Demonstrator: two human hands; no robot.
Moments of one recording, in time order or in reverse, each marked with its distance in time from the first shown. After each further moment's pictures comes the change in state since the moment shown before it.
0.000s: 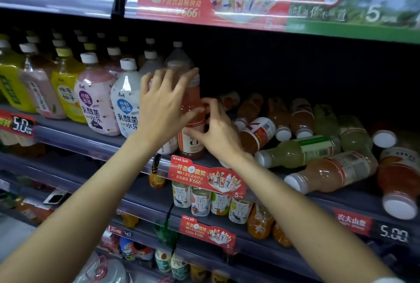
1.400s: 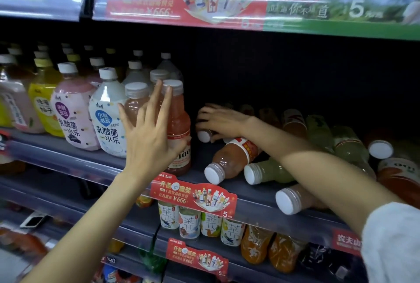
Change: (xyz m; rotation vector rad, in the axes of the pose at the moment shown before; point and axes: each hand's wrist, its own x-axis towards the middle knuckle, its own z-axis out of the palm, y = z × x) left_hand -0.037 0.019 0.030 -0.048 -0.020 -0.117; right_hand 0.105 0.091 -0.032 -0.952 -0.682 -0.740
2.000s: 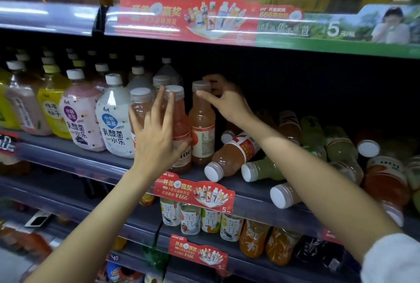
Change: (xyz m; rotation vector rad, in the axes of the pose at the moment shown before) left_hand 0.002 0.002 -0.002 0.000 -0.052 0.016; right_hand -0.023 -0.031 -0.069 1.251 0.803 0.648
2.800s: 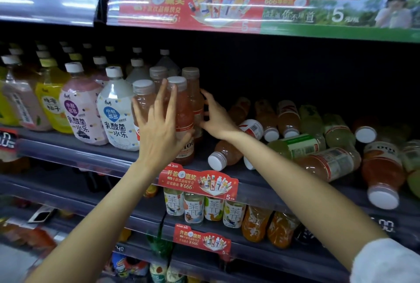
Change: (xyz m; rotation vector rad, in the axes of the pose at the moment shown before) left_hand -0.003 -0.001 0.001 -0.036 -0.010 0.011; right_hand -0.038 0.015 0.042 -0.083 -0.162 0.159
